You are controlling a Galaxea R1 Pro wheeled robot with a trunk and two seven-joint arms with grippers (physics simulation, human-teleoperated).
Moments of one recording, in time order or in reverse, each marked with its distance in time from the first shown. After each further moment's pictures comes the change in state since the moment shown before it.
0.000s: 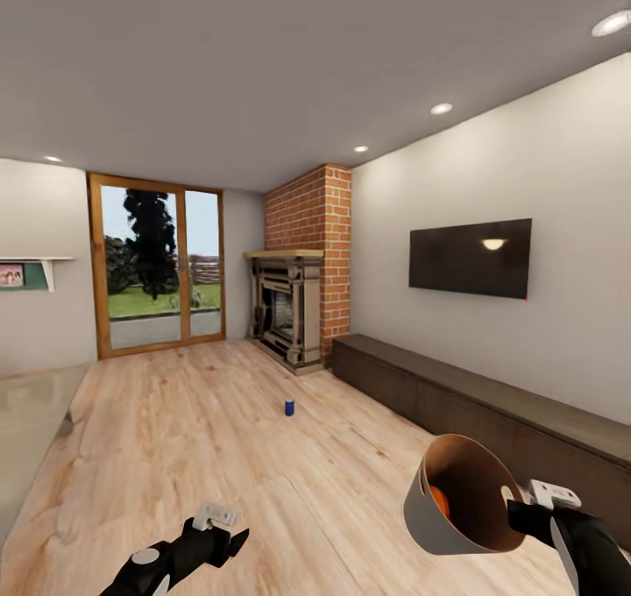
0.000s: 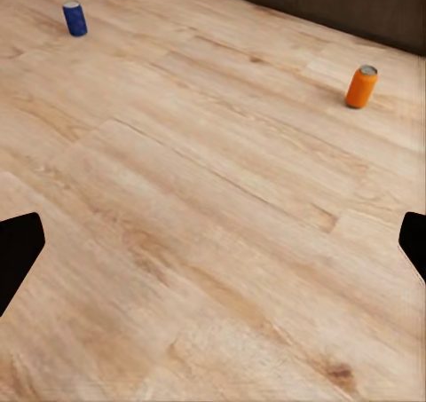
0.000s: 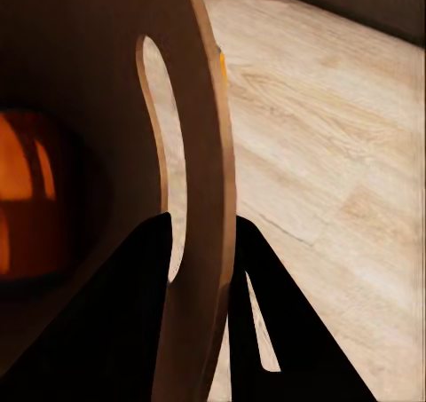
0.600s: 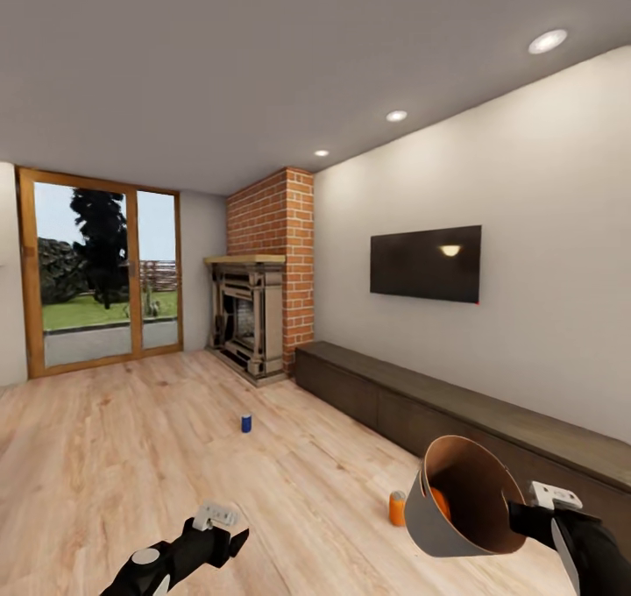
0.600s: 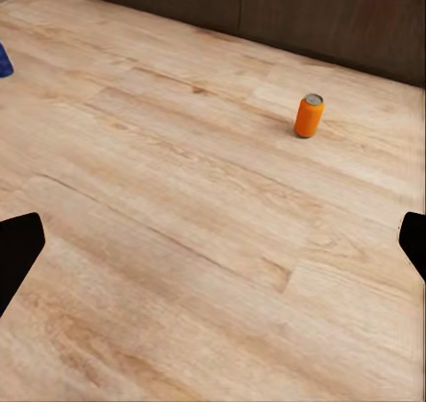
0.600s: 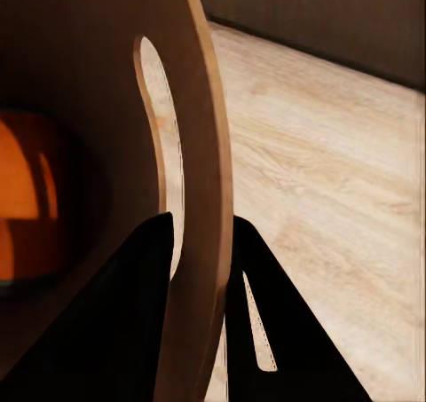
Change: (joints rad) left arm 0.001 0.000 -0.001 0.000 -0.002 -0.001 0.000; right arm 0.000 -0.003 -0.003 0.010 0.001 0.000 -0.001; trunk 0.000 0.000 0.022
